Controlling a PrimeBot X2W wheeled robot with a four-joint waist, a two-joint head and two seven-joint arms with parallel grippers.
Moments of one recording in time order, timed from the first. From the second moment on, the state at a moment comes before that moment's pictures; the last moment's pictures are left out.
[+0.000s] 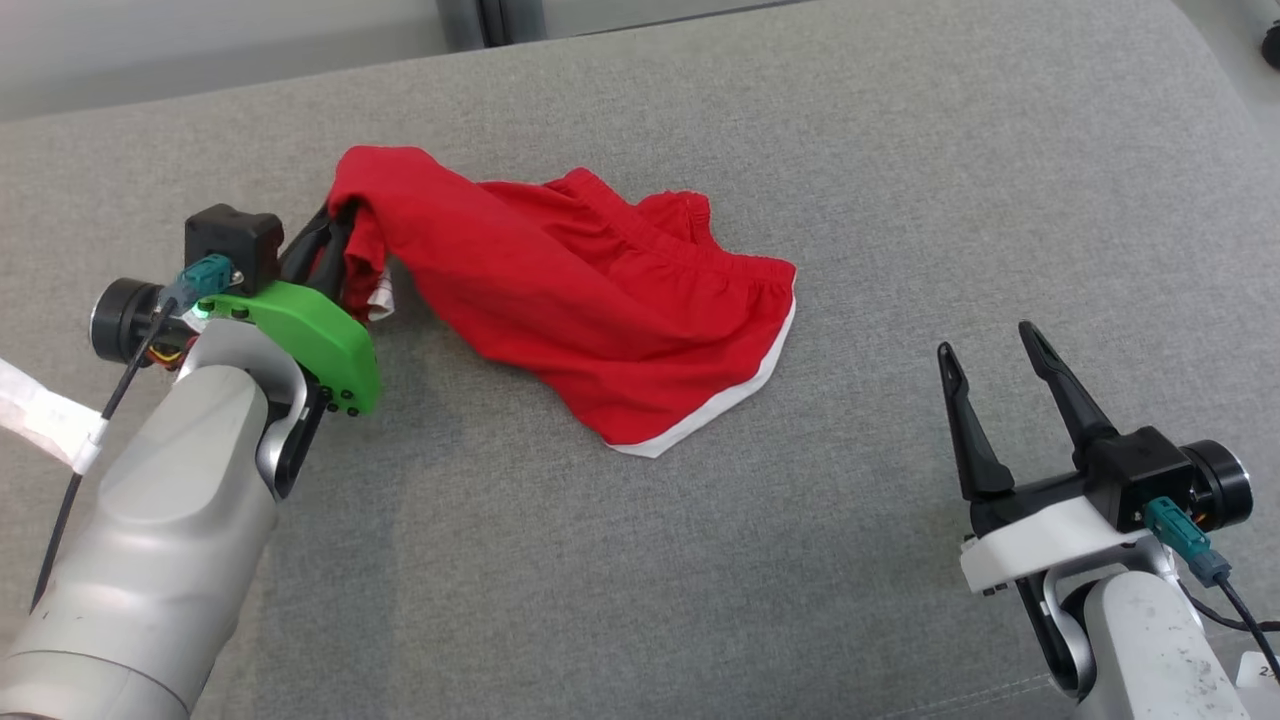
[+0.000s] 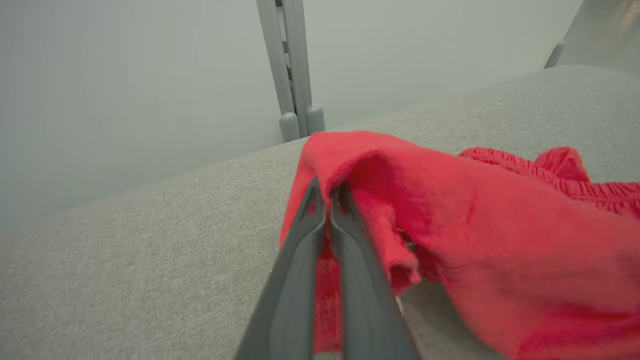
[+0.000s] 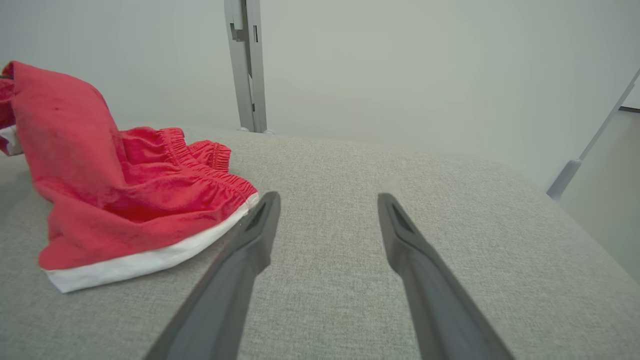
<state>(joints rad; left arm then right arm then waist) -0.86 0.31 -0.69 0.87 -0.64 -0.13 -0.24 -0.18 -0.05 0.01 0.12 0.01 0.13 -0.26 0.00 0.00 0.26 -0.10</state>
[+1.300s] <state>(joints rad) -0.13 0.13 -0.20 0.36 -0.35 -0.11 -0.26 -0.02 -0.05 -0.04 0.16 0.01 0.13 -0.26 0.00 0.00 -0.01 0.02</state>
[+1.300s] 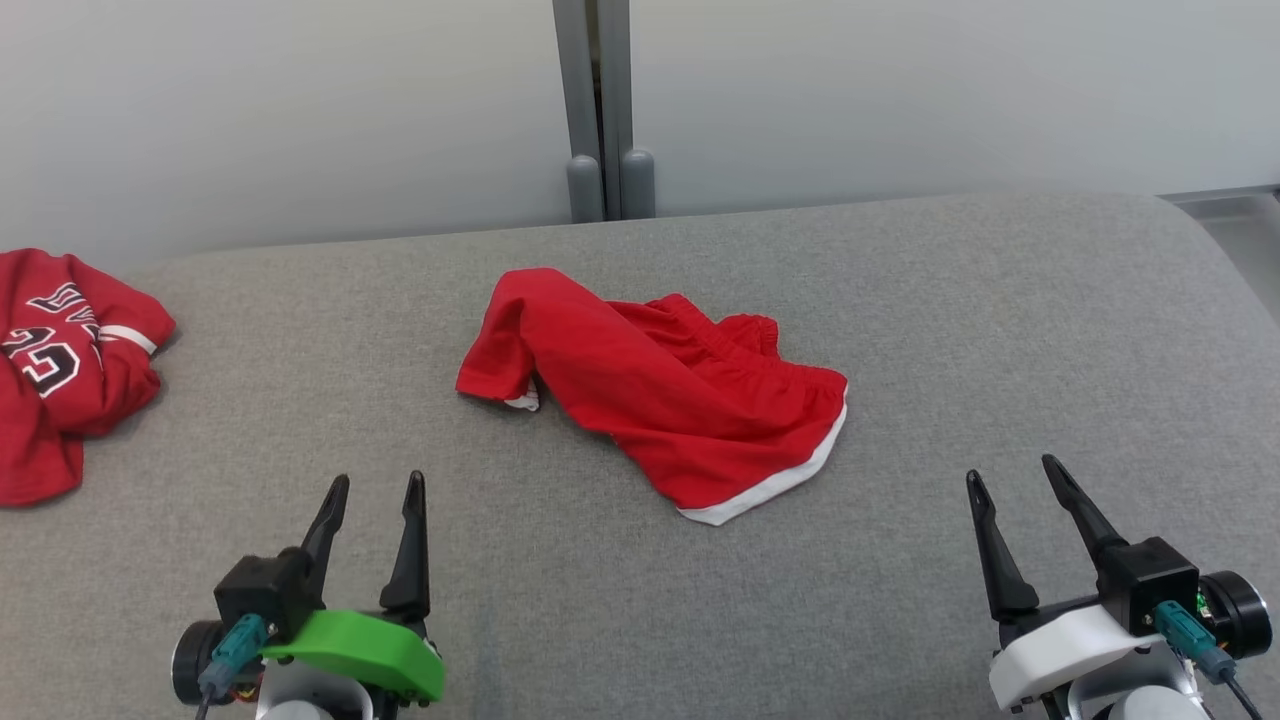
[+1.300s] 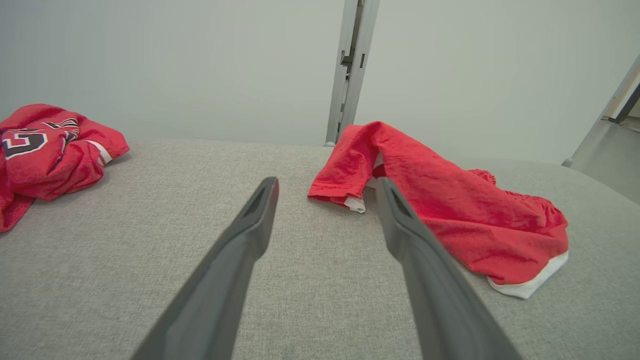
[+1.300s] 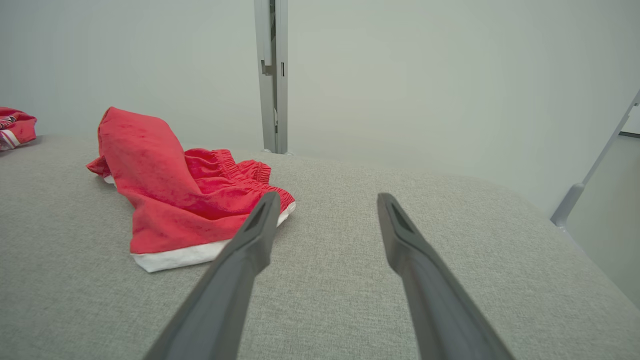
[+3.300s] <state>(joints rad) -0.04 0.05 -0.19 0.29 -0.34 -0.13 -0.26 -0.43 -0.05 -0.11 0.66 -0.12 0.13 -0.21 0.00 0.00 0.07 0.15</state>
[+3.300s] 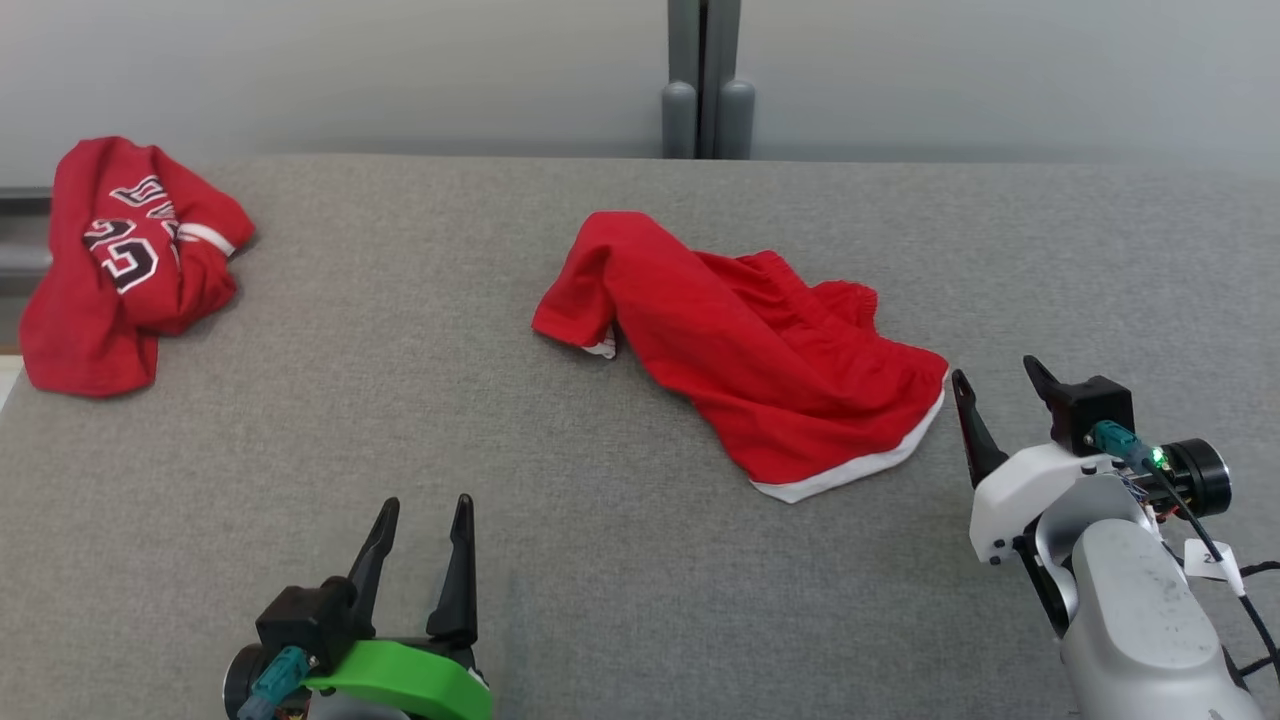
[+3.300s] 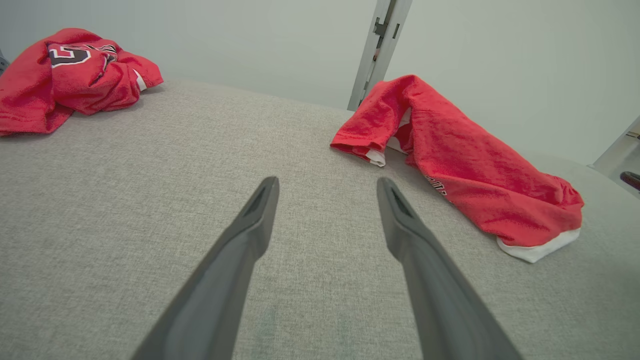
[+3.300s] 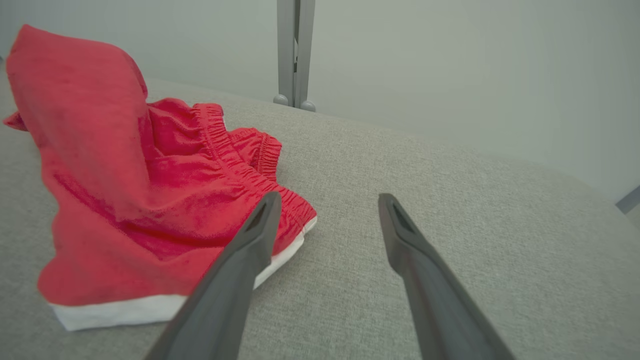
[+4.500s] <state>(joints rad) -0.06 0.05 -0.18 0.27 -0.36 -0.12 -0.26 -0.95 -0.15 -0.31 0.92 -0.19 0.13 -0.25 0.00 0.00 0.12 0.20</state>
